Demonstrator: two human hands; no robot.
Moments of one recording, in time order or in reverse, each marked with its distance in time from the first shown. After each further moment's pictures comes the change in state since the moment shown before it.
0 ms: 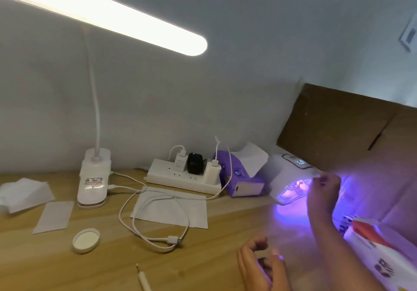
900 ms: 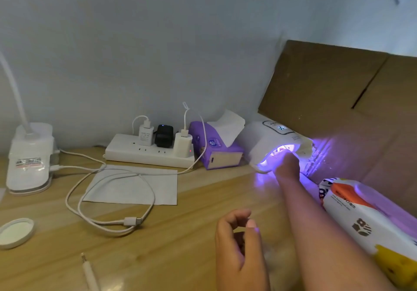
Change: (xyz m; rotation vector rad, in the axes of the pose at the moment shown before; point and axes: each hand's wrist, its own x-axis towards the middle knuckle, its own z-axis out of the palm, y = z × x) left_hand -0.009 -0.009 0.000 0.001 -0.146 0.048; right_hand 0.018 0.043 0.028 -0.570 -0.401 -0.011
